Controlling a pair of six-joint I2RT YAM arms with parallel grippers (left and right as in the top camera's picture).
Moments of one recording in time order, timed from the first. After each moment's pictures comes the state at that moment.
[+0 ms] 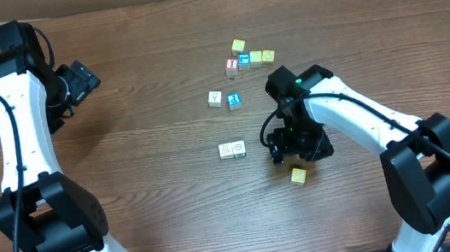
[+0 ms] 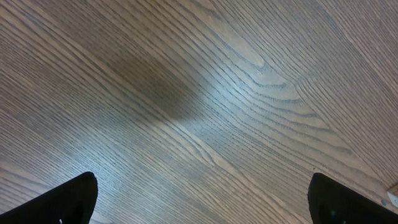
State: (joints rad) left arm 0.29 1.94 1.83 -1.20 0.02 -0.47; right arm 0.51 1.89 1.31 -1.18 -0.22 0.41
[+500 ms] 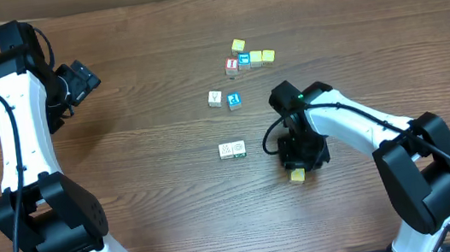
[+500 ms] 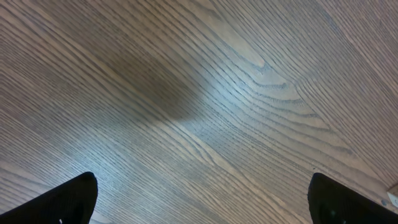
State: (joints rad) left arm 0.29 1.94 1.83 -1.20 0.02 -0.47; right arm 0.52 1.89 1.19 -1.03 -0.22 0.53
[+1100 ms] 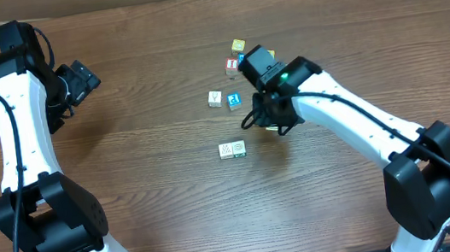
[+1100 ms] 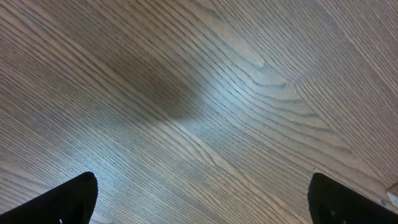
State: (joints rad) left arm 0.29 1.94 1.83 -1.20 0.02 -0.47; right arm 0.61 1.88 1.48 -0.97 0.08 0.69
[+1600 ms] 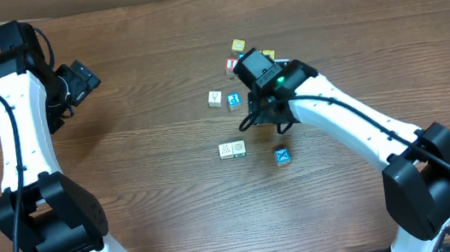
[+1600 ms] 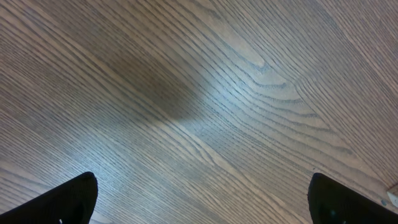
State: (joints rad) left arm 0.29 1.94 1.83 -1.20 0.02 -0.47; right arm 0.60 1.88 1.48 -0.95 0.17 0.69
